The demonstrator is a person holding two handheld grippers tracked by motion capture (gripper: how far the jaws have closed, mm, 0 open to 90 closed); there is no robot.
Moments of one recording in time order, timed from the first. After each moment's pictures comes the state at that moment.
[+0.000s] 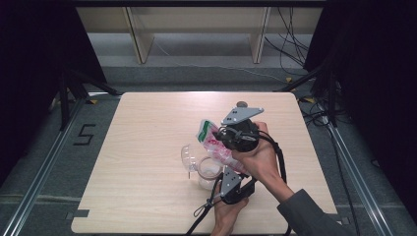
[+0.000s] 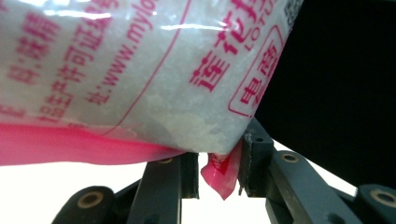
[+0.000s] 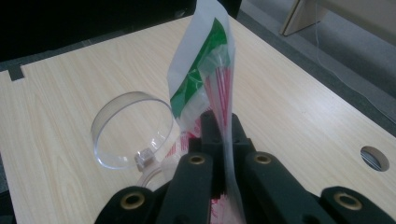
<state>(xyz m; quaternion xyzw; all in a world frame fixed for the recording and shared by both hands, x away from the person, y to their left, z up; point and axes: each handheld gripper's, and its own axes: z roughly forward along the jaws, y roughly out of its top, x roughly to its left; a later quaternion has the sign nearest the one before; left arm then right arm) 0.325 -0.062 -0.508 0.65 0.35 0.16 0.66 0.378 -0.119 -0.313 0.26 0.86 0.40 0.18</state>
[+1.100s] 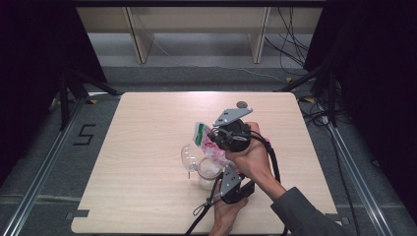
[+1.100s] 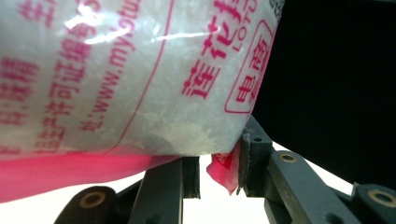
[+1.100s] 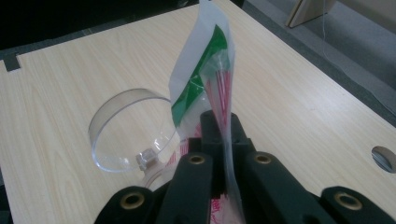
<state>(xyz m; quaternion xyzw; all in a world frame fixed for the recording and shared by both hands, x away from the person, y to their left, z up) 0.328 -0.062 -0.510 0.65 0.34 0.15 0.67 0.383 -0.104 -0.321 0.27 0.87 0.38 0.17</state>
